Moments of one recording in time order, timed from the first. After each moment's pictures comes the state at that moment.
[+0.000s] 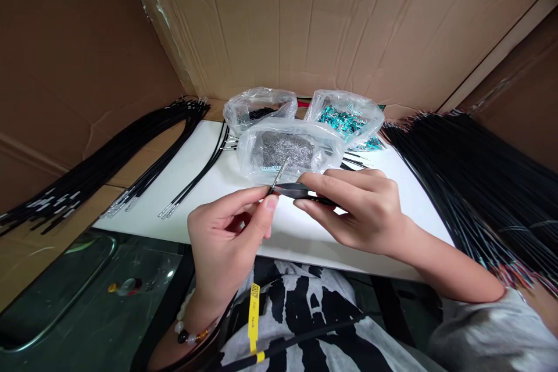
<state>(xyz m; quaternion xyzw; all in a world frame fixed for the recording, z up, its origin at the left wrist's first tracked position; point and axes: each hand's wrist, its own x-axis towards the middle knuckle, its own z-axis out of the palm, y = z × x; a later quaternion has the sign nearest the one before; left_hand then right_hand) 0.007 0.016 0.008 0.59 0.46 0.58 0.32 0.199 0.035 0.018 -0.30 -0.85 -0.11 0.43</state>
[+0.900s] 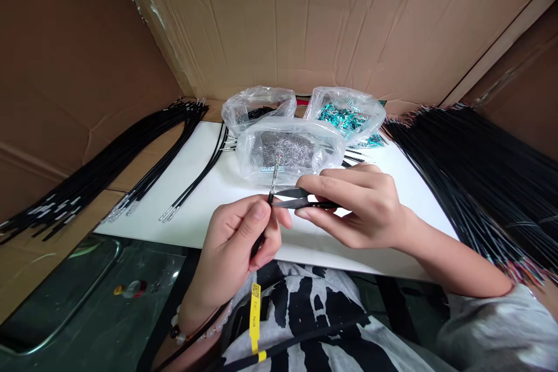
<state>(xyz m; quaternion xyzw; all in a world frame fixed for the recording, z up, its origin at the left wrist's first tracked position) -0.004 0.020 0.002 0.53 0.30 0.47 0.64 0.202 0.044 0.019 -0.26 -0.86 -0.09 0.43</state>
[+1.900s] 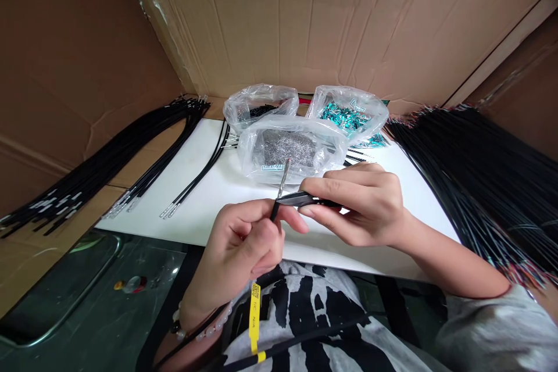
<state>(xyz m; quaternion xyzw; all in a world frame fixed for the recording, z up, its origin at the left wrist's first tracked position) -0.006 0.018 0.004 0.53 0.25 0.44 0.68 0.200 0.048 0.016 -0.23 -0.86 -0.07 0.45</state>
